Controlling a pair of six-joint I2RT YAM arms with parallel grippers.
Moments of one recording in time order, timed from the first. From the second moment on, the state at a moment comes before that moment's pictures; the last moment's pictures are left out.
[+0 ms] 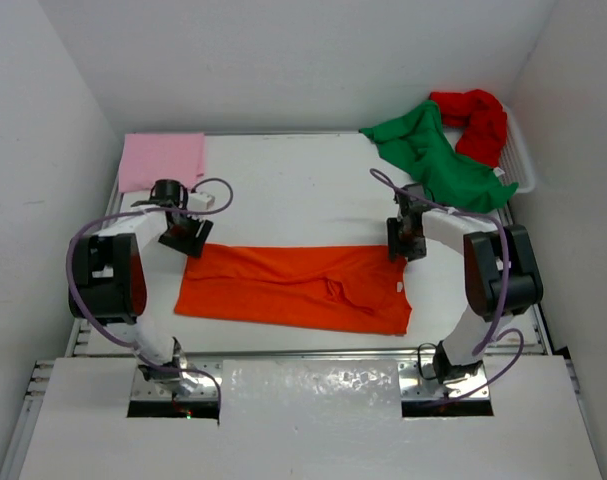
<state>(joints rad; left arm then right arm) 0.05 1.65 1.00 -0.56 0.11 0.45 0.18 1.71 0.94 -0.47 0.06 0.18</state>
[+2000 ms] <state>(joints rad) 0.12 1.47 1.00 -0.81 0.30 0.99 0.16 1.80 1.00 -0.42 0.01 0.16</state>
